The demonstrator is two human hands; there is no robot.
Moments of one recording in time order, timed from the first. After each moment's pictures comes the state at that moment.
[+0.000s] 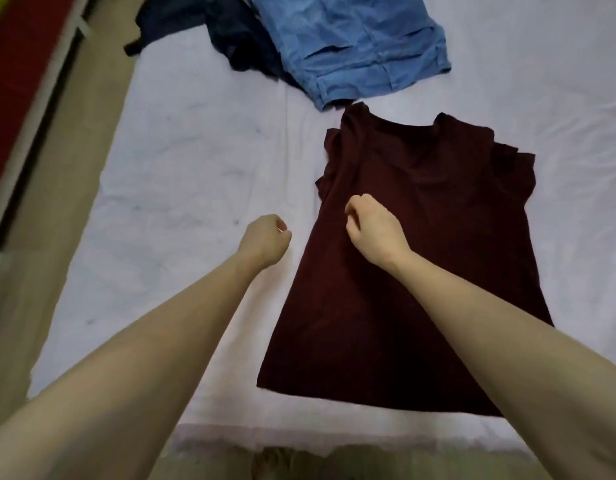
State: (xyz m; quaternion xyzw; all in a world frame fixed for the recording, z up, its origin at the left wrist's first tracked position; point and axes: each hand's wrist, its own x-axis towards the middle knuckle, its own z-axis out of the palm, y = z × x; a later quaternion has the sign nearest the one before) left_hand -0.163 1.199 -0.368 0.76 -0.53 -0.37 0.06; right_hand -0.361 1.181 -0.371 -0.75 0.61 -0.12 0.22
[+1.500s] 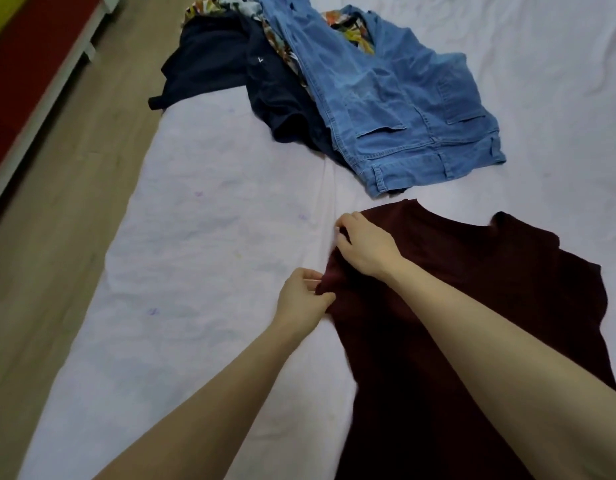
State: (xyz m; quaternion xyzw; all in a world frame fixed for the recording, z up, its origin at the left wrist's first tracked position) left_hand -0.111 1.099 -0.392 0.69 -0.33 -0.58 0.30; right_hand -0.237 0.991 -0.397 -0.77 0.59 0.00 0.22
